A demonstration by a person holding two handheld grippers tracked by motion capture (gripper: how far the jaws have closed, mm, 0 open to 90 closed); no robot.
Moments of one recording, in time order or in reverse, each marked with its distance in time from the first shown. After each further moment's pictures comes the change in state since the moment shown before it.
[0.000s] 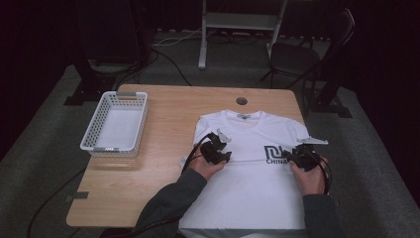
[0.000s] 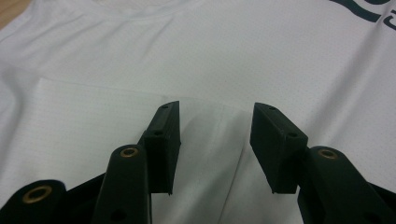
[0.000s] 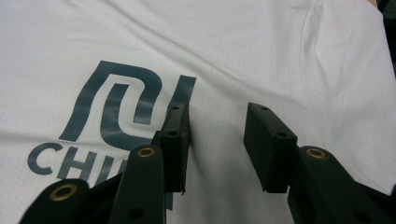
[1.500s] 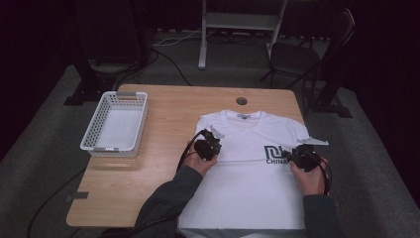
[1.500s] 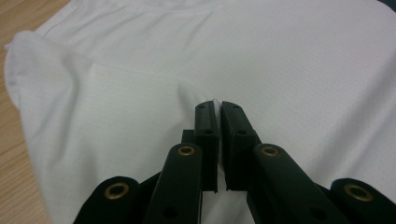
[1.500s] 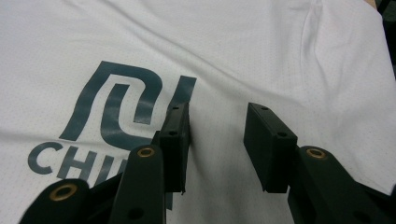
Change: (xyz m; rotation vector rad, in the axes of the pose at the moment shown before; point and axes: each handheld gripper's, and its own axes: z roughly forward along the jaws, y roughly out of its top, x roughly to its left) left arm 0.021 -0.005 -0.010 0.007 0.051 -0.032; right arm 0.000 -0.002 0.000 -0.014 0.003 -0.001
